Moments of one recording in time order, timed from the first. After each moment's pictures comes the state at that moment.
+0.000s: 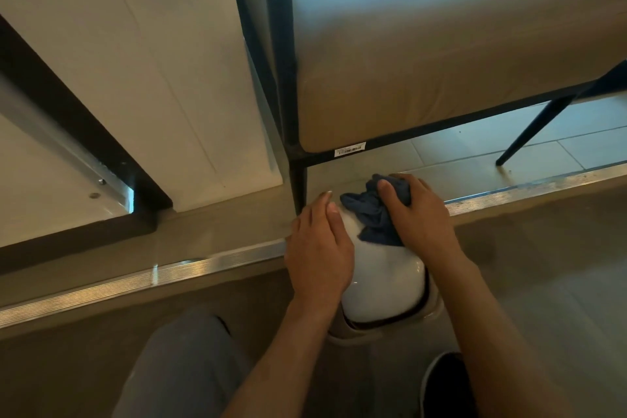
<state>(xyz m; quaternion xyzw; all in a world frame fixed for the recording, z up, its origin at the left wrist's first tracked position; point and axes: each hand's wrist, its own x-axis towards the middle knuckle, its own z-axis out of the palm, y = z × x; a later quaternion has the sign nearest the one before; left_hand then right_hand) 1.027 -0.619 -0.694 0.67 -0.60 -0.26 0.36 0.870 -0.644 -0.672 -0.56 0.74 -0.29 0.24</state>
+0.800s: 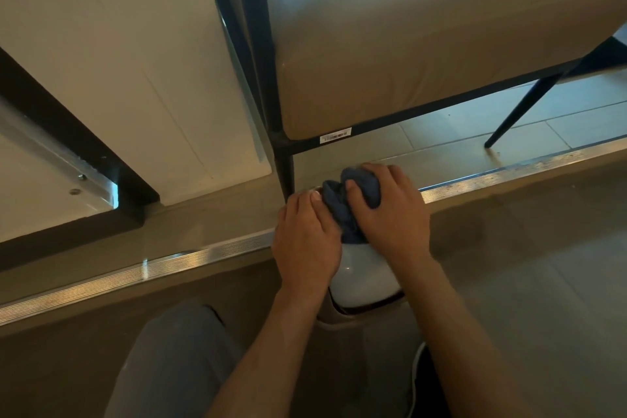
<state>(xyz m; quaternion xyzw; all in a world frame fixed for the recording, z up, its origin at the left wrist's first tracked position) 1.028 -0.619 -0.698 0.68 -0.60 -0.22 0.36 0.897 -0.626 -0.680 -0.62 0.70 -0.33 0.11</state>
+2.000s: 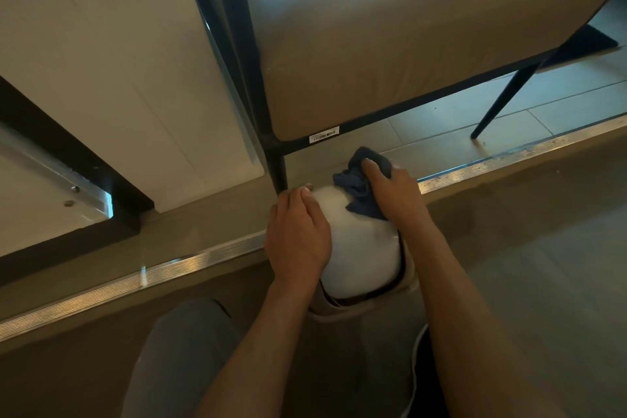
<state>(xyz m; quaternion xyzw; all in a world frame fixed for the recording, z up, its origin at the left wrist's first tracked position) 1.032 -0.624 -0.691 0.68 -0.61 -0.22 0.33 0.867 -0.657 -0.677 -0.47 0.77 -0.29 0.33</state>
